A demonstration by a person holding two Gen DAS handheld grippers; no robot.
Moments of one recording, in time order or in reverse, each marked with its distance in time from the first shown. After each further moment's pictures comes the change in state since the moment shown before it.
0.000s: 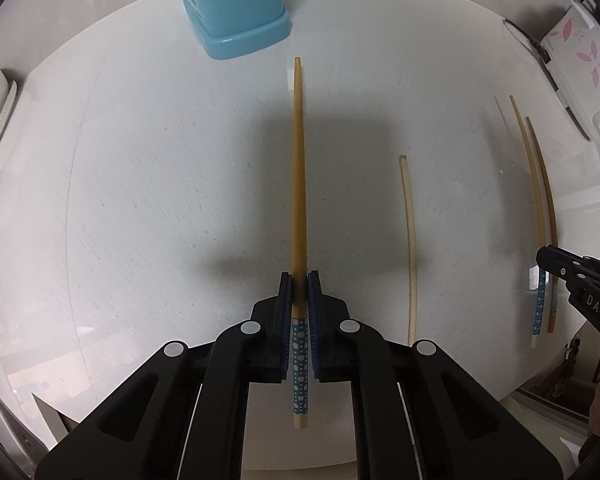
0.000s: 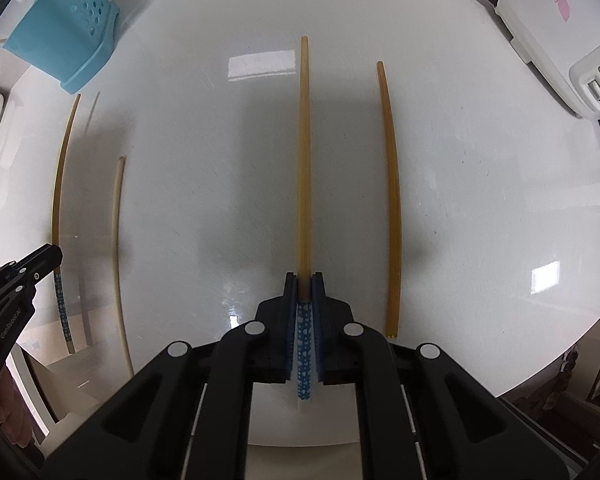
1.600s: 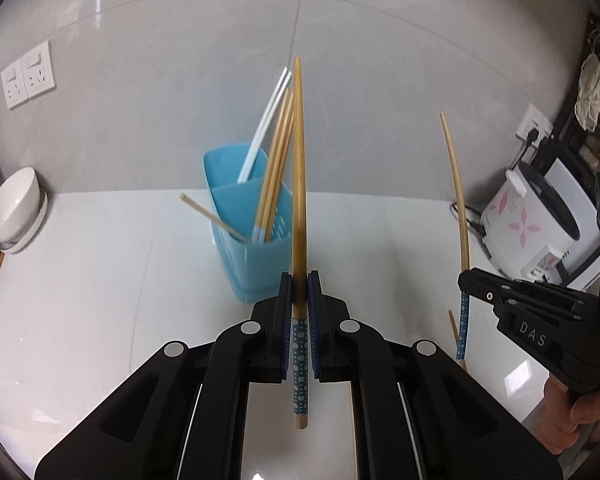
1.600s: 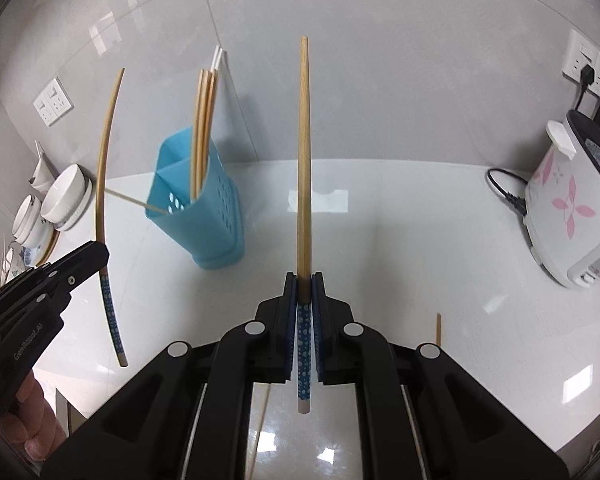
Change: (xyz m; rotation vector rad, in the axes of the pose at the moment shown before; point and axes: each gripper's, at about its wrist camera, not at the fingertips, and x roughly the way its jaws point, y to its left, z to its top) left arm -0.164 0.034 0.055 -0.057 -0.588 -0.124; right arm -0.148 0.056 0.058 -0.116 -0.523 0.171
